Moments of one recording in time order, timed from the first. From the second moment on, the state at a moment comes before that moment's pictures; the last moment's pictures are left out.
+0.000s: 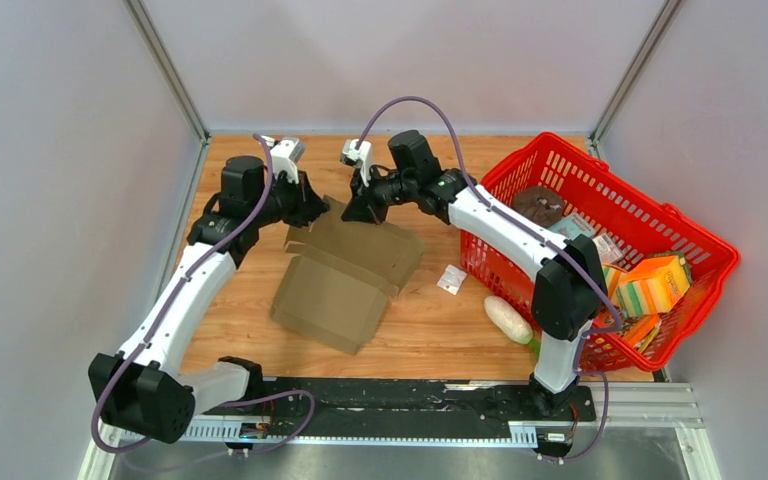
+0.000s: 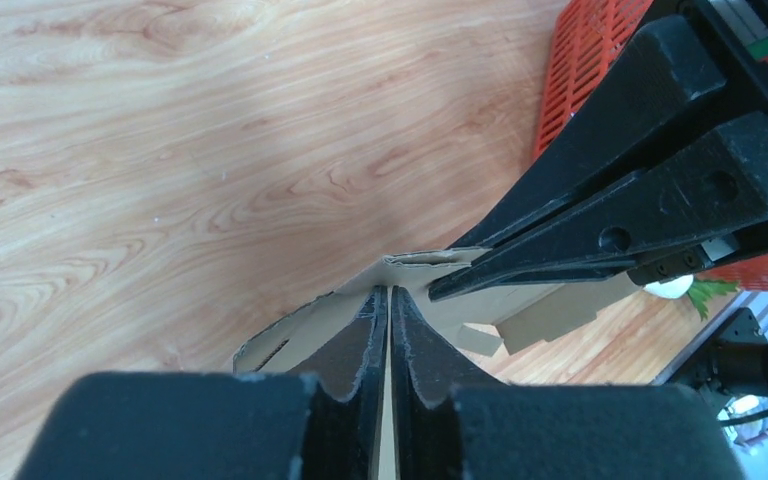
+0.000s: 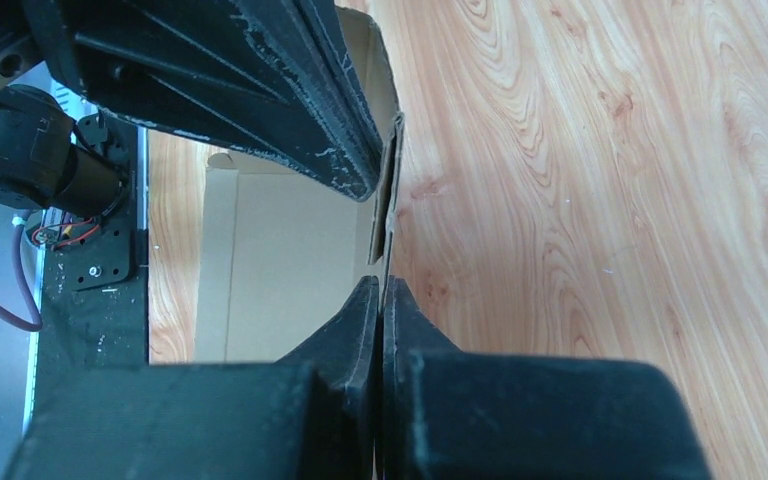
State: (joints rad) left arm -0.25 1.16 1.09 -0.39 0.43 -0.20; right arm 0.71 1.84 1.65 -0.33 -0.70 -0.17
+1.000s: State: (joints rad) left arm -0.06 0.69 0.55 -0.33 0.09 -0.72; right arm 0.66 1.77 1.63 -0.32 -0.75 -0.15
